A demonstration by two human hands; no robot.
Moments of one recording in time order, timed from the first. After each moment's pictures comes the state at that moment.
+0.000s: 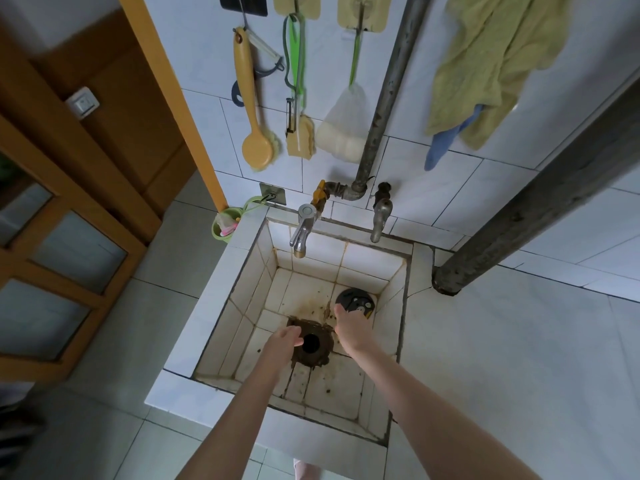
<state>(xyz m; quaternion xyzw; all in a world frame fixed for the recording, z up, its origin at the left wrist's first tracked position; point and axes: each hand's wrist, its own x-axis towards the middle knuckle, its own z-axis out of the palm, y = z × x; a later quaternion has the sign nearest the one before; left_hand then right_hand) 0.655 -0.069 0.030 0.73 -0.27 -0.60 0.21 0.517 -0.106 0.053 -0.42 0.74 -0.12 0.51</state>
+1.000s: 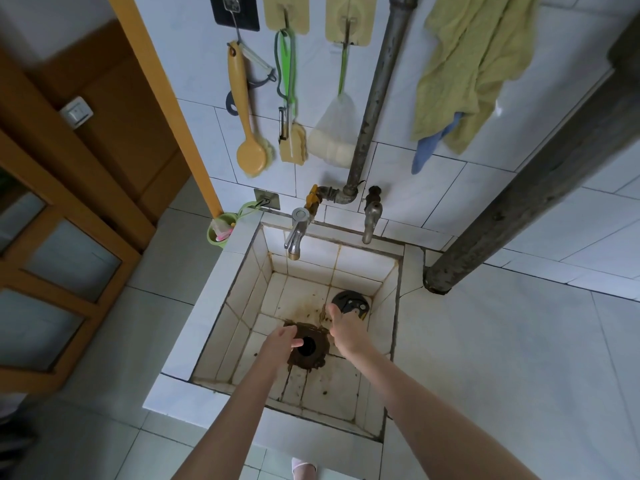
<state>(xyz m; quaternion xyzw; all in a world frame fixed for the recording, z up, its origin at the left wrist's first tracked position) 0.649 -0.070 0.042 0.73 -0.29 -0.59 0.19 0.517 -0.096 0.064 -0.46 0.73 -0.10 0.50</state>
